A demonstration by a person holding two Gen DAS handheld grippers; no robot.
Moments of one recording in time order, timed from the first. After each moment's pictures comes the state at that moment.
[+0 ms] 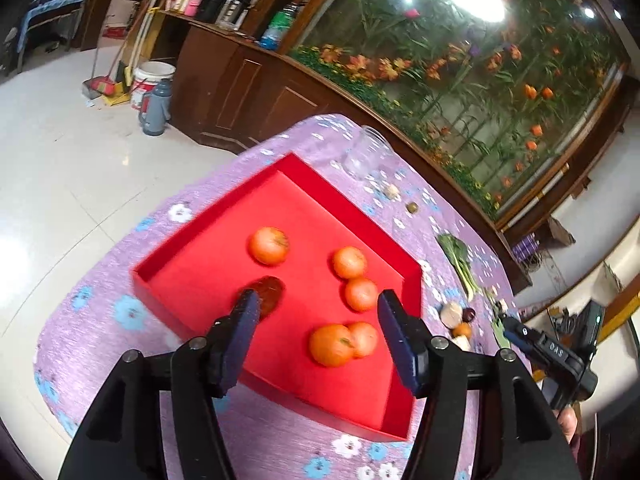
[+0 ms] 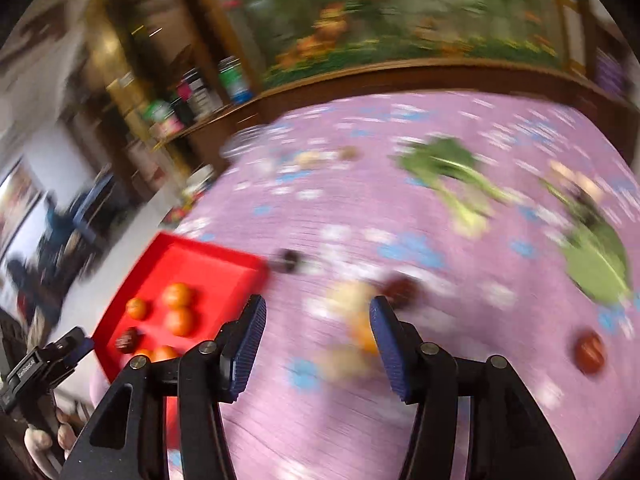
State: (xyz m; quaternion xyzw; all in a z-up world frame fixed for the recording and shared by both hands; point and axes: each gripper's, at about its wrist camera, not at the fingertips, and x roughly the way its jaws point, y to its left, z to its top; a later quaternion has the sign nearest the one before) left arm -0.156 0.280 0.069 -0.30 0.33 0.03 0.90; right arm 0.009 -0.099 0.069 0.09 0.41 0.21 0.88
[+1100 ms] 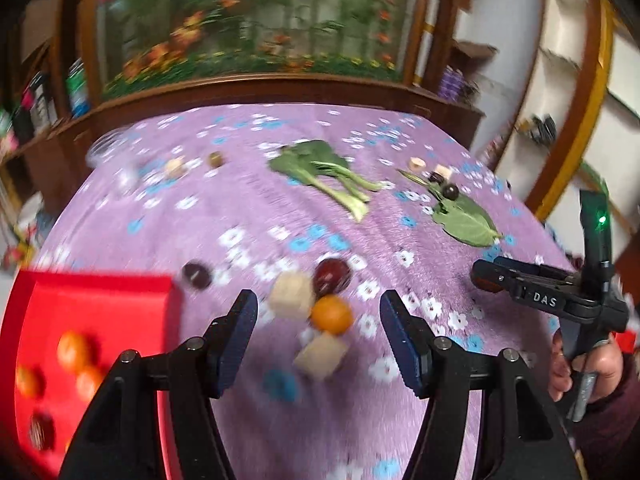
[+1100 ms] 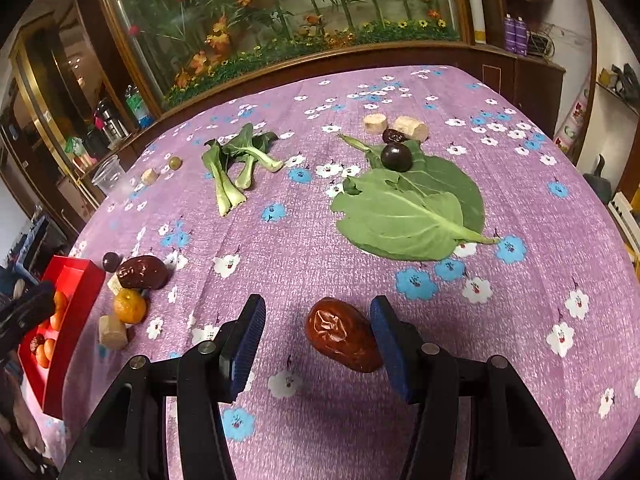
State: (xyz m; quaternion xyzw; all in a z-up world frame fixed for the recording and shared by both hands) left arm -0.009 0.018 0.075 0.02 0.38 -0.15 0.91; right arm 0.023 -0.255 0.016 0.09 0.41 0.09 0.90
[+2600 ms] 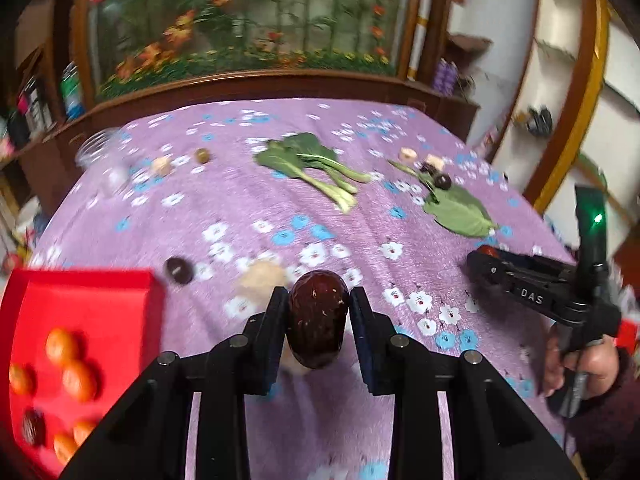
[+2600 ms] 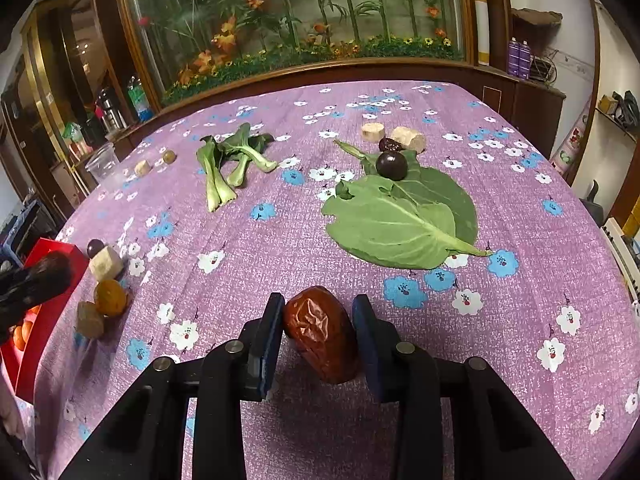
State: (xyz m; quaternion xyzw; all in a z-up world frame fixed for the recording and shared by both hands) left arm -0.024 0.018 0.071 0.00 0.39 -0.14 0.91; right arm 0.020 -0.255 0.011 0.06 0.39 0.08 0.91
